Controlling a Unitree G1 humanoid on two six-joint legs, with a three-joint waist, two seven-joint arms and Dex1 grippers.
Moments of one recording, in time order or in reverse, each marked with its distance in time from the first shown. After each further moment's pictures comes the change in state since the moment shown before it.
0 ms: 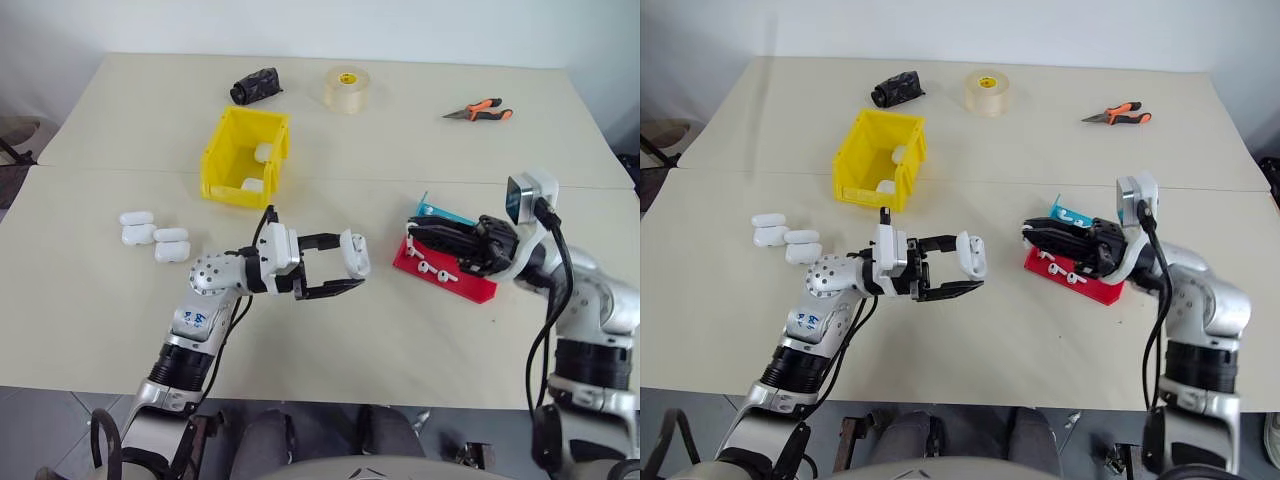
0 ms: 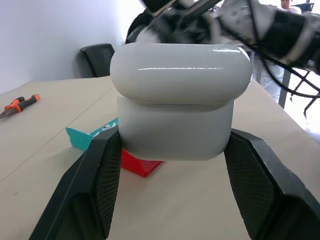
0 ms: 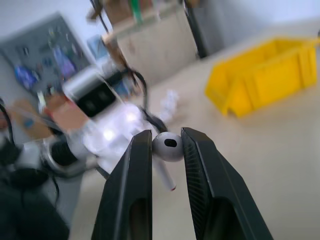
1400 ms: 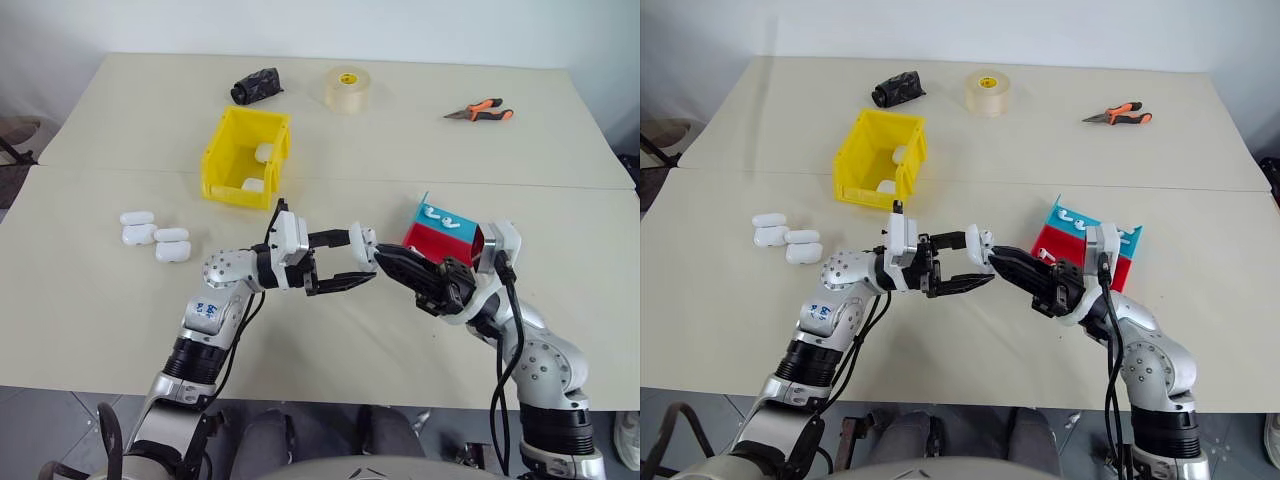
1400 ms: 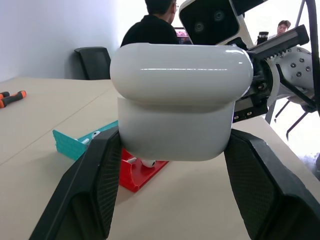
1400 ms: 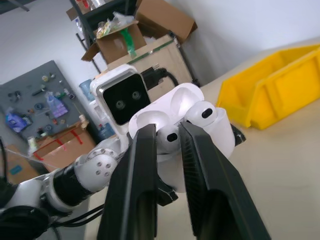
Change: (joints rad) left arm -0.031 -0.073 0.021 0.025 -0.026 0.109 -0.003; right arm 0.233 0.058 0.188 -0.152 0.103 -0.271 -0.247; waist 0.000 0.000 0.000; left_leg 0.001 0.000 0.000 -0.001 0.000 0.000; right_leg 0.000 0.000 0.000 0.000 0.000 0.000
